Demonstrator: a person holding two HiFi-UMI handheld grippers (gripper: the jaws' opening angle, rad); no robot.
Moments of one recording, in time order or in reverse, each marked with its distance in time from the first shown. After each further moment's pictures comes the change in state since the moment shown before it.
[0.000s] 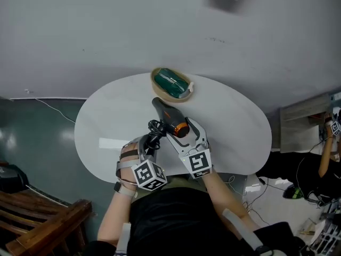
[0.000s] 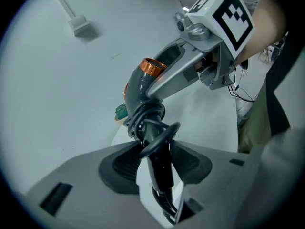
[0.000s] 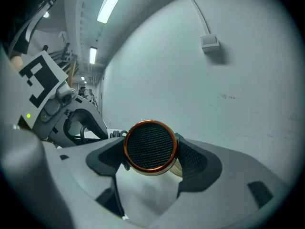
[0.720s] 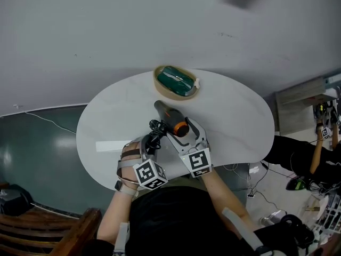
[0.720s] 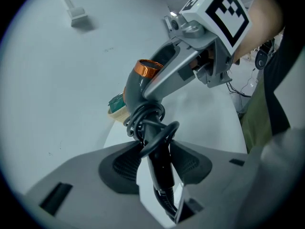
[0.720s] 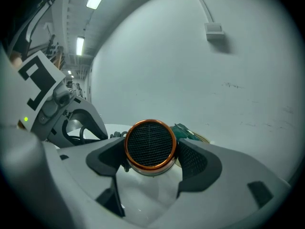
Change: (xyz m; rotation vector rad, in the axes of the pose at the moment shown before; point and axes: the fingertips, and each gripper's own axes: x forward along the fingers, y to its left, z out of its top) left arm 0.032 0.022 -0.057 0.099 -0.068 -0.141; right arm 0.055 0.031 -0.019 0.058 0.111 -0.126
